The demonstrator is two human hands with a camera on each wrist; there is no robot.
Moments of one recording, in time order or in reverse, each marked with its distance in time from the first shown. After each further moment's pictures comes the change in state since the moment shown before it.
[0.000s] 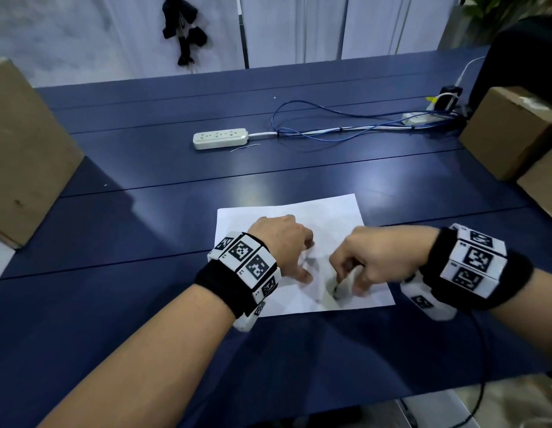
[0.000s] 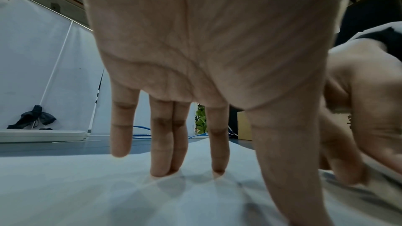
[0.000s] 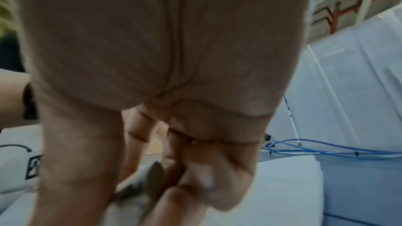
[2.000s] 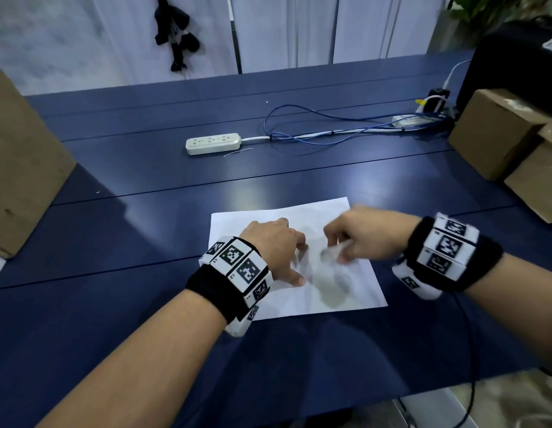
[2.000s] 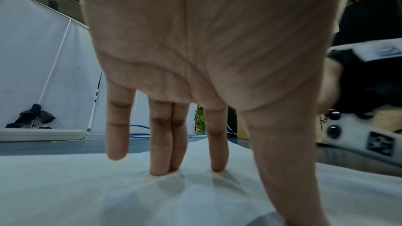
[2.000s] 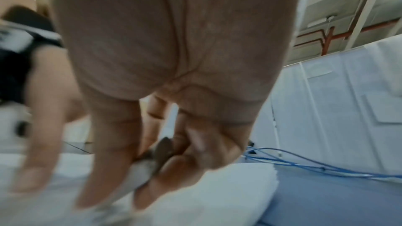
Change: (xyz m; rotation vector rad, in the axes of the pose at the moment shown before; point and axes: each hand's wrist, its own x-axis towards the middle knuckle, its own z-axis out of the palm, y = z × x) left_hand 0.000 0.000 -0.001 0.027 -0.032 0.004; right_hand 0.011 0.019 -0.013 -0.017 0.250 0.113
